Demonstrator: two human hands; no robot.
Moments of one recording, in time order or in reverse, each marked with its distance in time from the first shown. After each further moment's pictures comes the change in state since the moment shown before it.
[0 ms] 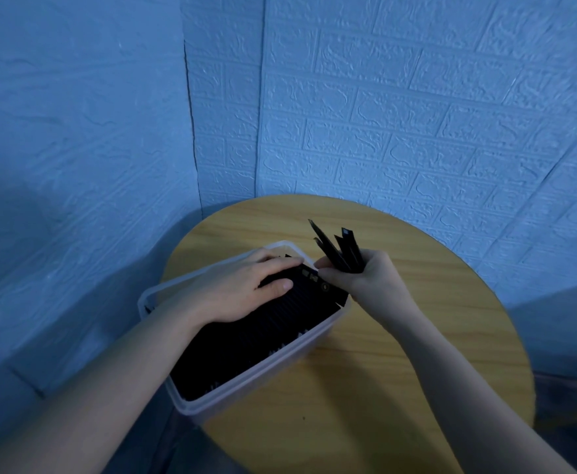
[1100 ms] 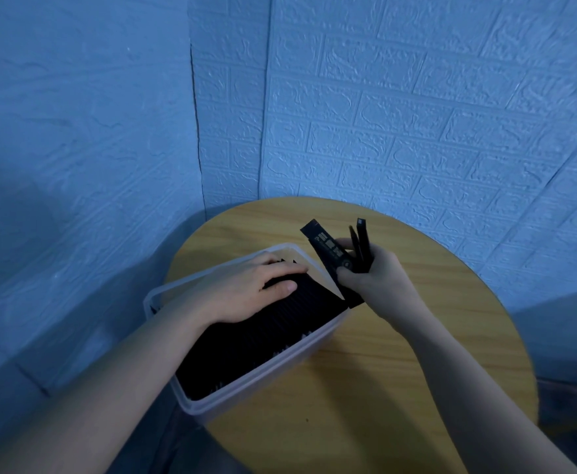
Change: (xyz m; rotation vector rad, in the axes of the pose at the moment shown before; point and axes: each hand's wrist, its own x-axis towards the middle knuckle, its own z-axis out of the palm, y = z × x) left_hand -0.001 0.003 -0.002 0.016 -0.013 0.000; right_hand 0.002 -0.001 -0.005 -0.039 0.017 -0.036
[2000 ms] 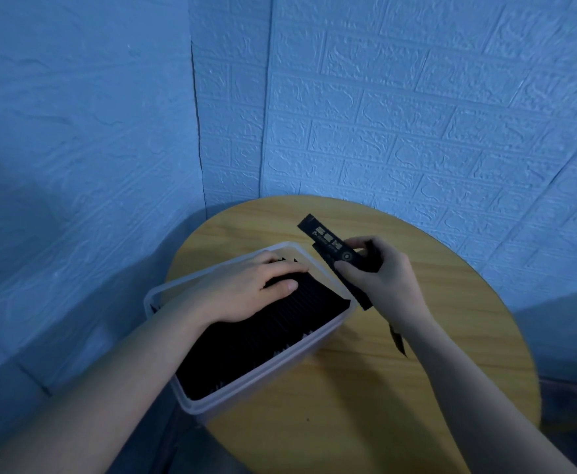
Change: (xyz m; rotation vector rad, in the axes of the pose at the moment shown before) left_hand 0.001 -0.003 0.001 -0.013 -0.012 -0.016; right_hand 0.001 0.012 -0.001 0.000 0.148 -0.053
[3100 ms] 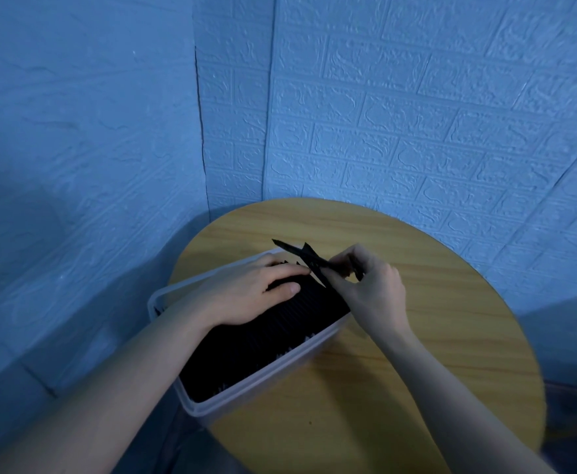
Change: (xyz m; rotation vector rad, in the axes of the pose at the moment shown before) left_hand 0.000 0.002 0.000 0.039 0.021 0.008; right_hand -0.006 0.002 0.023 -0.319 0.112 -0.128
